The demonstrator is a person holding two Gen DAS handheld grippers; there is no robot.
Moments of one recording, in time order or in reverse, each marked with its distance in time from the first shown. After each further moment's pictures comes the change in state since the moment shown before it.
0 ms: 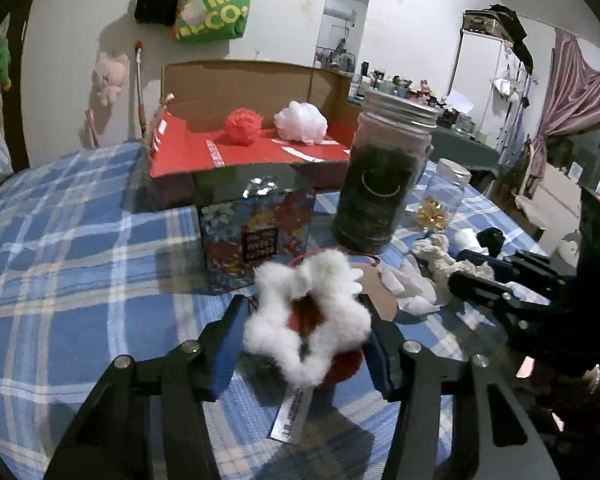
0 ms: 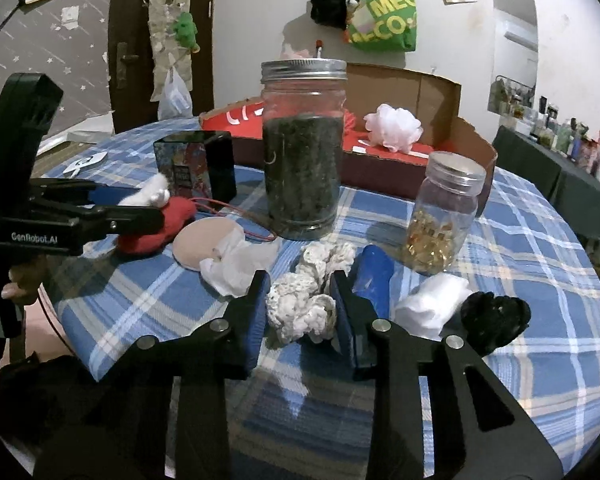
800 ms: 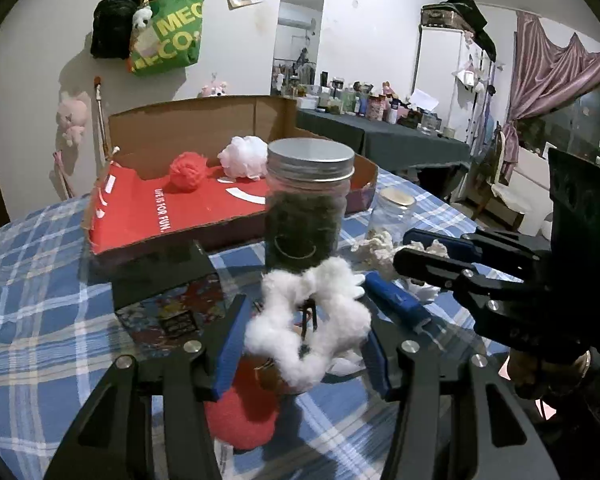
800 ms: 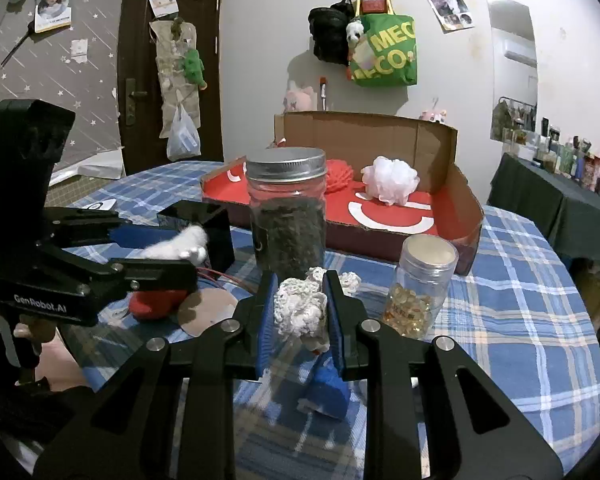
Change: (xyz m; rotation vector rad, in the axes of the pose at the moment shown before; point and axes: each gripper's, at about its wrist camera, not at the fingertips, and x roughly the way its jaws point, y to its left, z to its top) left arm -0.001 -0.051 0.036 0.103 -0.037 -0.084; right arm -0.017 -0.023 0.040 0.016 -0.114 0.045
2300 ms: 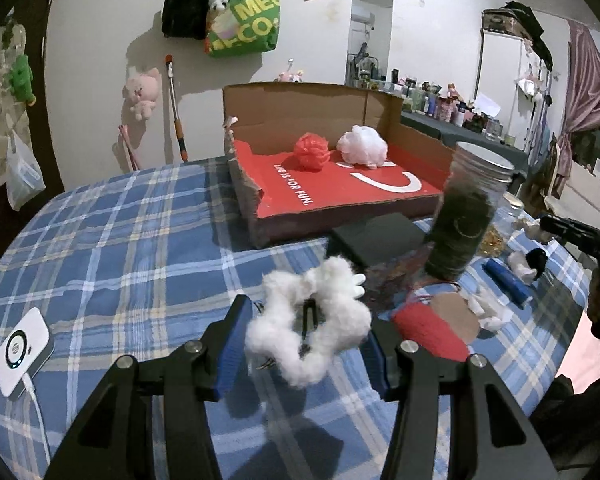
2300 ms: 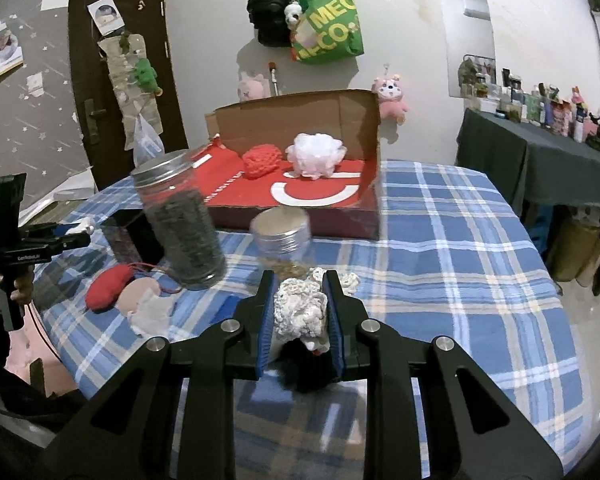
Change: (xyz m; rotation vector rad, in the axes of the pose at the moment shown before) left arm -0.032 0.122 -0.021 -0.098 0.037 0.185; right arm -0.027 -0.100 -0.008 0.159 0.070 -0.054
